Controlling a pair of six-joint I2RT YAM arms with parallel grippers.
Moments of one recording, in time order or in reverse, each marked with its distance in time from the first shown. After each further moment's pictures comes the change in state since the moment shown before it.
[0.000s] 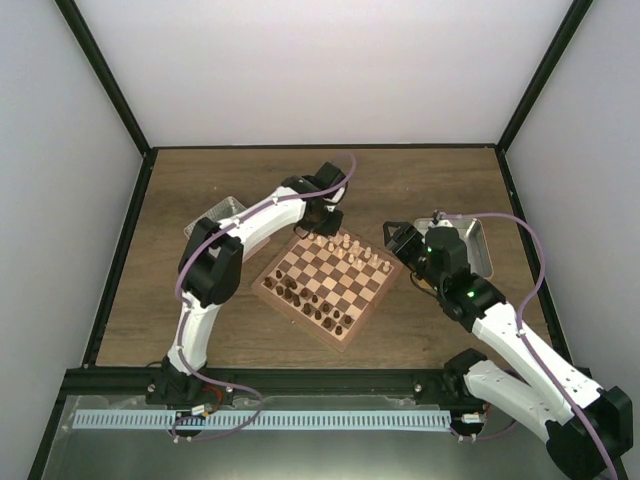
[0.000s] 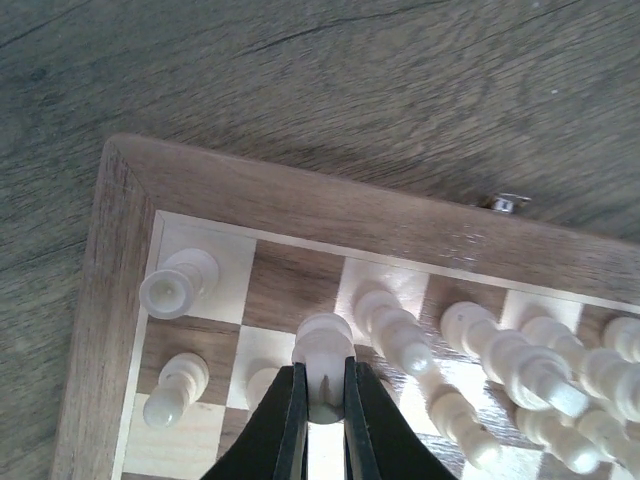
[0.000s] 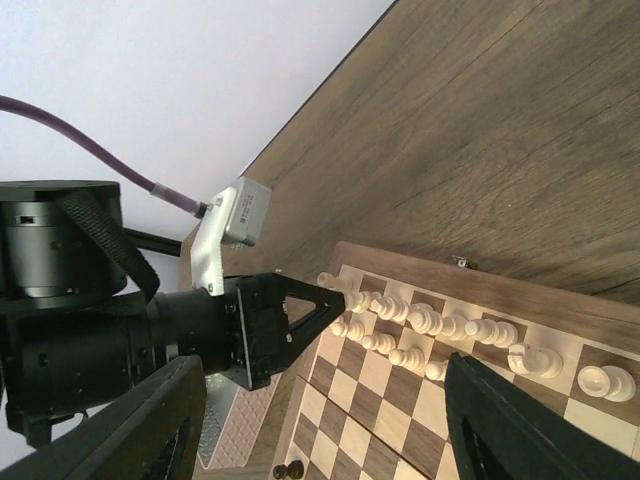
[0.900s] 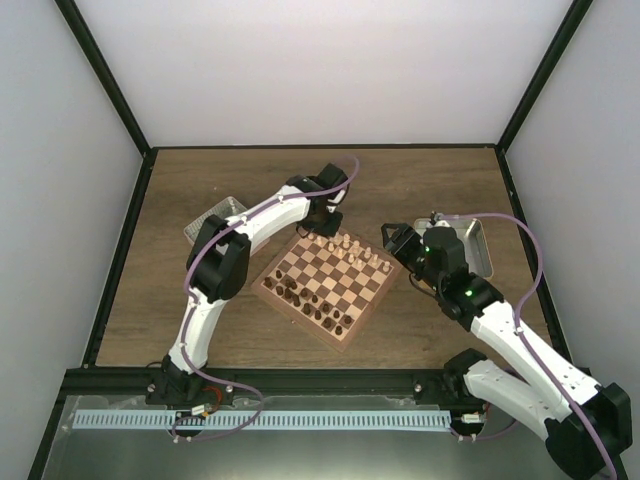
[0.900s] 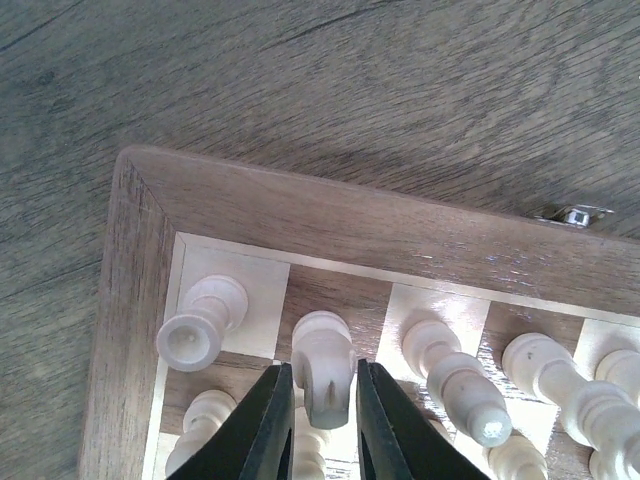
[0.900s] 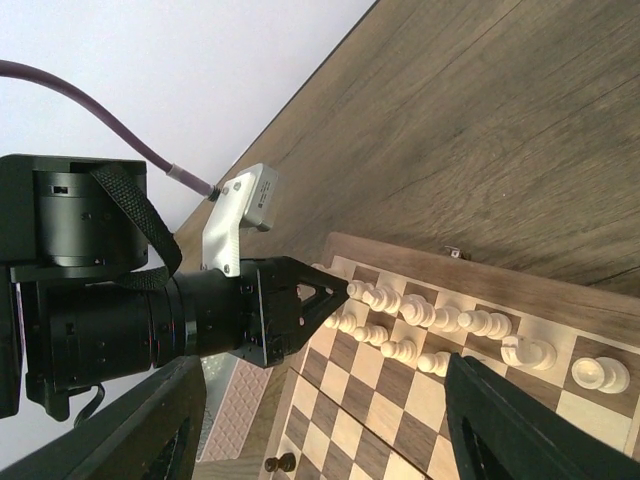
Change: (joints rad) left arm 0.008 0.088 0.072 -0.049 -0.052 0.040; right arm 0.000 0.012 -0.006 -0.002 -0.012 -0.003
